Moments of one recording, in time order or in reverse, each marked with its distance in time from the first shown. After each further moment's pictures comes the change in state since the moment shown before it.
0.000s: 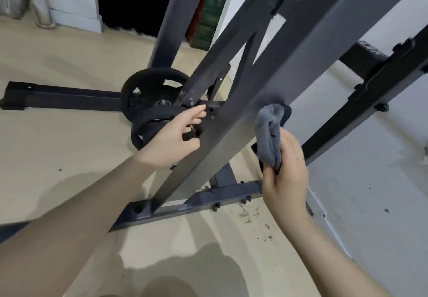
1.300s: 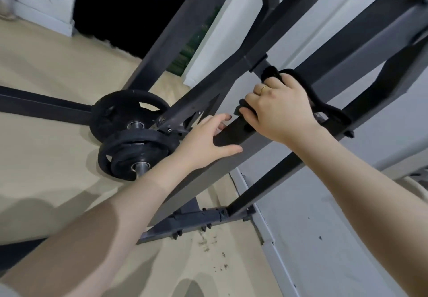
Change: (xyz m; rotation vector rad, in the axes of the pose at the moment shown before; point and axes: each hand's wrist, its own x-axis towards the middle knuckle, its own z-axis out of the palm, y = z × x) left_hand 0.037 0.085 0.006 -0.059 0.072 0.186; right_hand 0.196 -0.019 -0.026 -1.124 -0.283 -0.837
